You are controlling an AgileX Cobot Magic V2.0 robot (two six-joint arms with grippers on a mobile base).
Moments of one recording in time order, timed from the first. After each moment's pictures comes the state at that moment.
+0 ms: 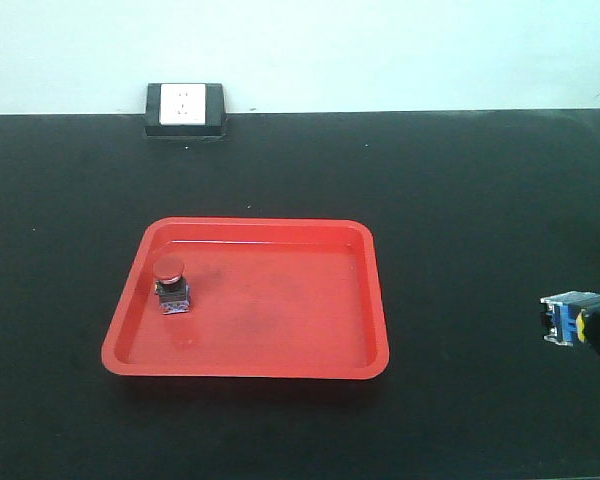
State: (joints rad) left arm -0.33 0.04 -0.42 -0.02 0.63 -0.06; right arm 0.36 0.32 -0.39 0.09 0.28 -0.05
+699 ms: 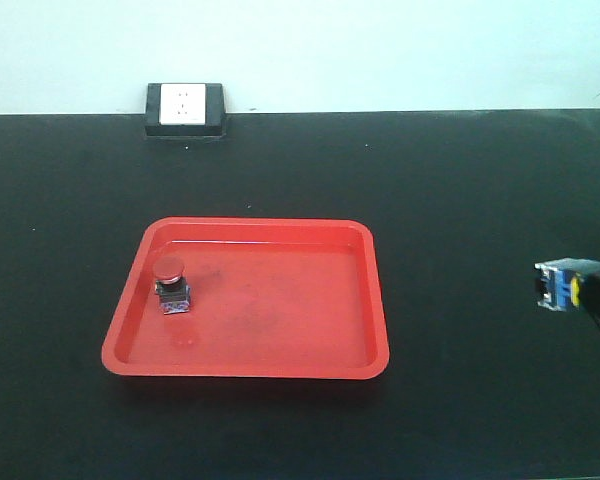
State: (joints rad) left arm -0.33 0.03 -0.42 -0.02 0.61 -0.06; right arm 0.36 0.42 -0.43 0.10 0.18 -0.05
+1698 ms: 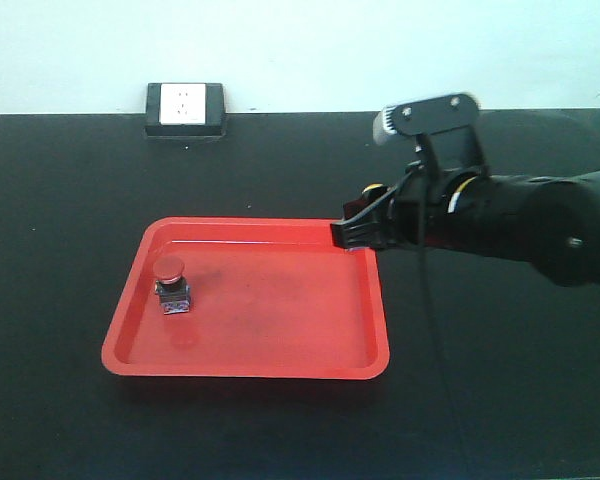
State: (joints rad) left arm -0.33 0.03 -0.42 -0.02 0.61 -0.06; right arm 0.47 1.48 -1.03 0.16 0.27 -0.06
